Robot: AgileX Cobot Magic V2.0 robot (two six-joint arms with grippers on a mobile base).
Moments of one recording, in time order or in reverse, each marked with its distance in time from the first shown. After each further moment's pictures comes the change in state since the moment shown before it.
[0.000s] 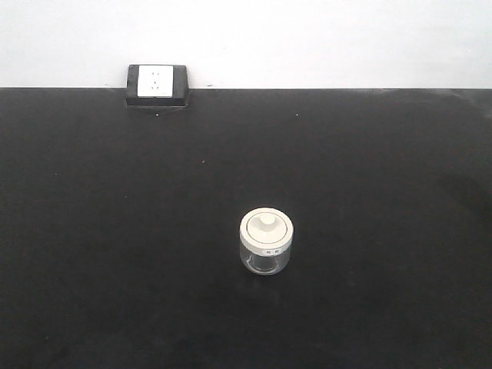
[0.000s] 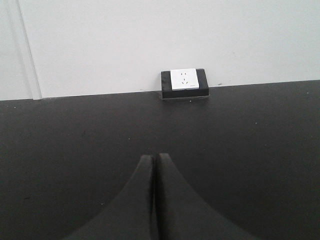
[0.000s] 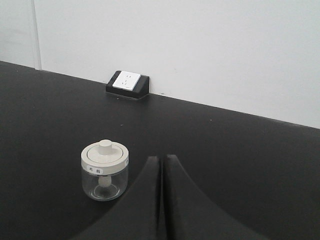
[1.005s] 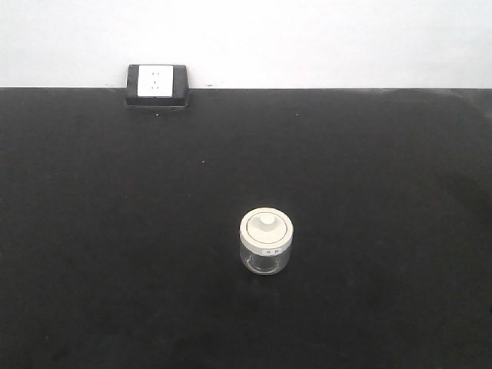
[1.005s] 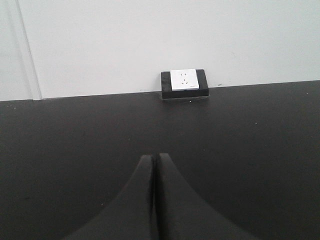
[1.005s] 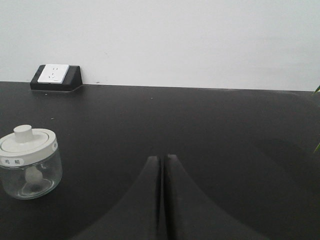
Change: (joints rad) left arm 0.000 0.000 0.000 0.000 0.000 0.001; right arm -0.344 -0.008 0.295 0.182 -0.305 -0.096
